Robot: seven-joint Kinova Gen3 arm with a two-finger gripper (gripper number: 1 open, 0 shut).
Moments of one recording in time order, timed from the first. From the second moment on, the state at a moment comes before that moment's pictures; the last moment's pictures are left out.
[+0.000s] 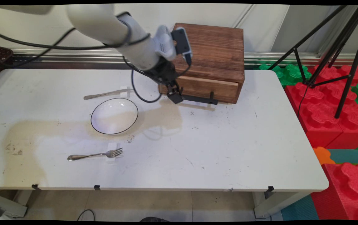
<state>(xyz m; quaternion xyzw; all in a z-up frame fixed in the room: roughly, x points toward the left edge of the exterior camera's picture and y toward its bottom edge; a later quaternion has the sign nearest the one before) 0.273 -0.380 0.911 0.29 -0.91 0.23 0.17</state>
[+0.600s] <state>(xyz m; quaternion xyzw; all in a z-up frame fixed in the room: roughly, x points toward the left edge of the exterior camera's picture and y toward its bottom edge) 0.241 -0.428 0.846 0.27 -0.92 0.22 0.17</state>
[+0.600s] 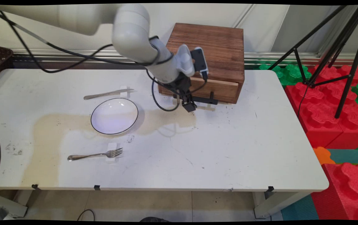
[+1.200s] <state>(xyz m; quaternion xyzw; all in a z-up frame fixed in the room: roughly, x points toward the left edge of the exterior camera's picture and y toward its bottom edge) 0.224 -0.456 0.802 0.26 -0.93 0.20 0.17</state>
